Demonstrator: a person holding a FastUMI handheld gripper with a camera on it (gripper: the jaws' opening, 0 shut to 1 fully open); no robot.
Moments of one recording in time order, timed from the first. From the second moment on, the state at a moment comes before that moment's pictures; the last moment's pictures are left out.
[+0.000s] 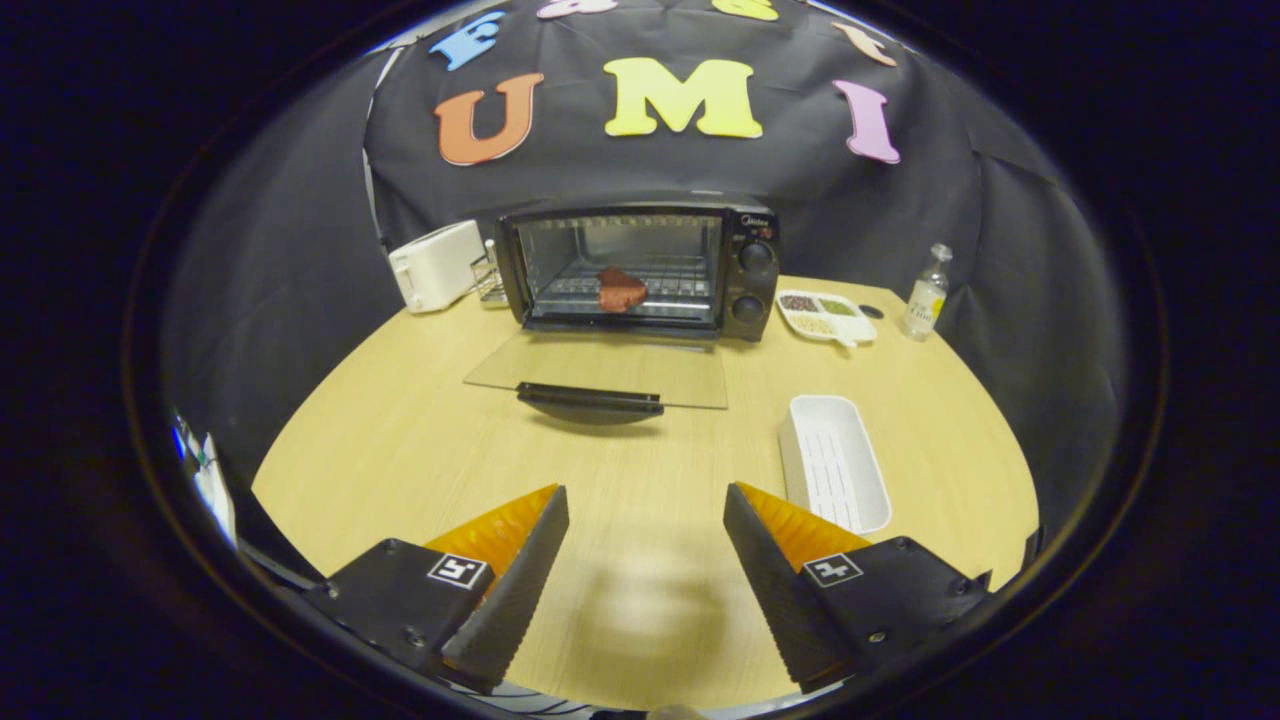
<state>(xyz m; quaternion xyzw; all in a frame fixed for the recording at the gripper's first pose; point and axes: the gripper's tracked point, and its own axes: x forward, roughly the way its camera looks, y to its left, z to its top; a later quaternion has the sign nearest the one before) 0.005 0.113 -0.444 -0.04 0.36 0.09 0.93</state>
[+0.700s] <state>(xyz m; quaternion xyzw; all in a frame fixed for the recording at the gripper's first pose) 0.100 0.150 -0.518 -0.05 0.40 0.13 0.90</state>
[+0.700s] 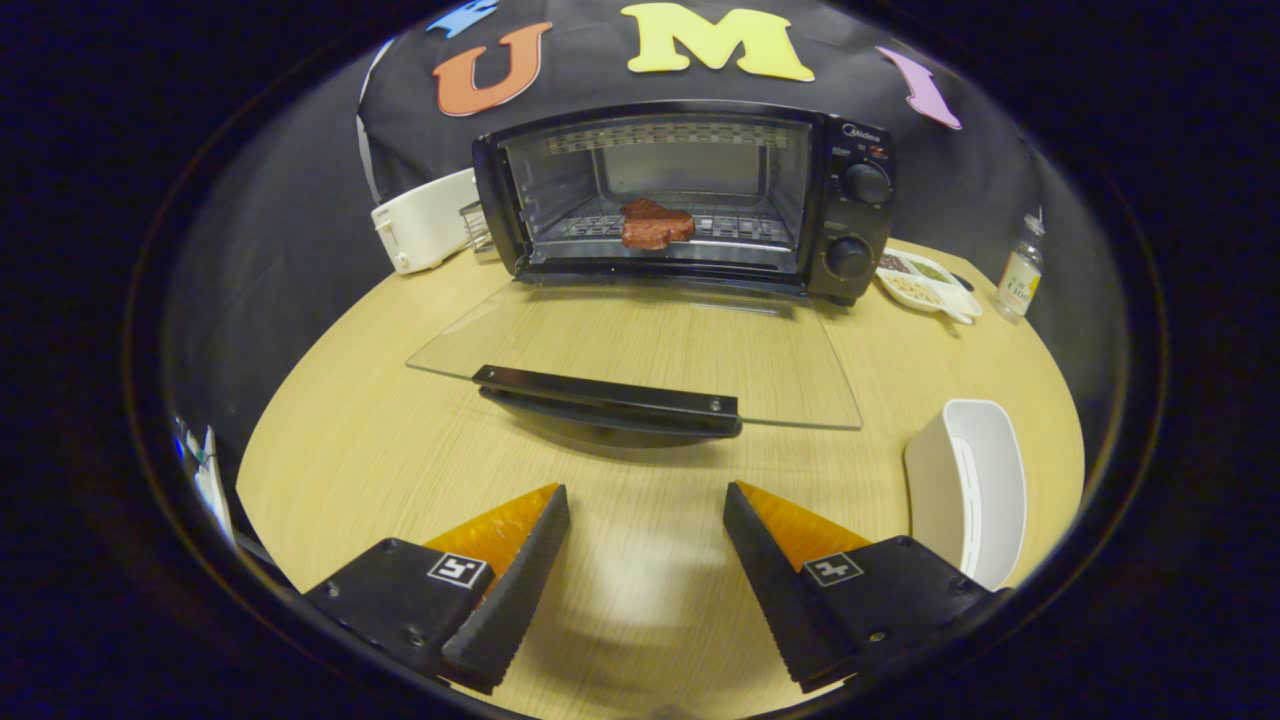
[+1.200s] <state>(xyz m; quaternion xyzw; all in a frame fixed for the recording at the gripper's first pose) 0.124 0.161 -0.499 -0.06 0.40 0.15 0.90</state>
